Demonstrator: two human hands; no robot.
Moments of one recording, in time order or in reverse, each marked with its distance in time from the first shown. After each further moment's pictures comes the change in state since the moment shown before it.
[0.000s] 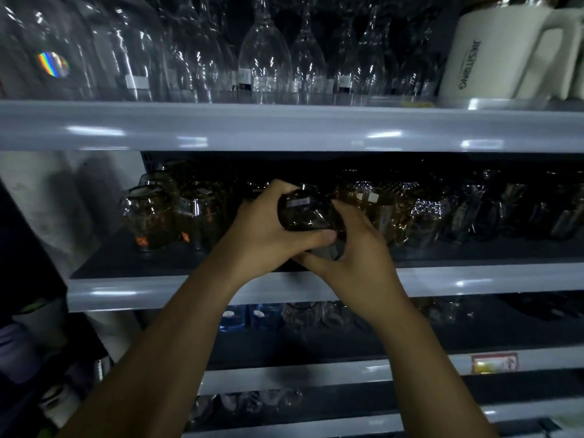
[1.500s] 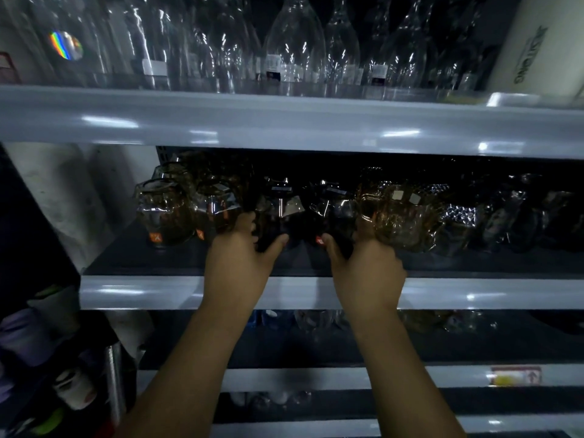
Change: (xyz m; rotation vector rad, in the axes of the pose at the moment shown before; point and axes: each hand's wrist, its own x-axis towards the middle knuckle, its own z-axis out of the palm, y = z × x) left_hand -0.010 -0.079 -0.002 0.378 0.500 -0.034; right_hand 0.016 0.024 0.050 -0.647 0.232 0.326
